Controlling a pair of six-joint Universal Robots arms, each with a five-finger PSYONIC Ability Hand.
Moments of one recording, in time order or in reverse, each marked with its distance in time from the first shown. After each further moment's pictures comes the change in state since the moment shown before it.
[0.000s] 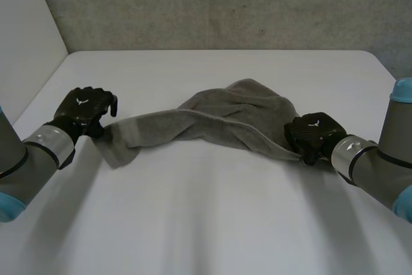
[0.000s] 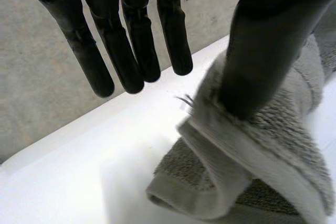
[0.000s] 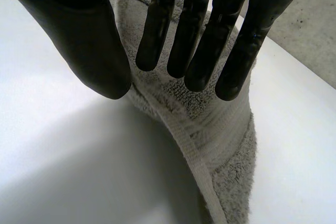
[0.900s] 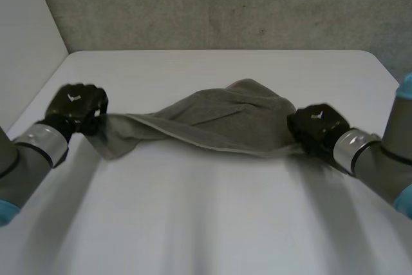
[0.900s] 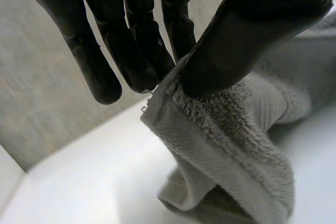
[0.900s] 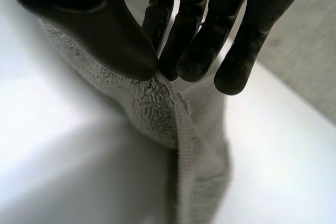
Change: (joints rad) left arm 0.014 0.090 -0.053 0.029 -0.016 -0.001; right arm -0.007 -0.042 -0.009 -0.038 0.000 0.022; left_hand 0.507 0.546 0.541 0.570 0.546; right_hand 0.419 0.379 0.409 0.409 0.426
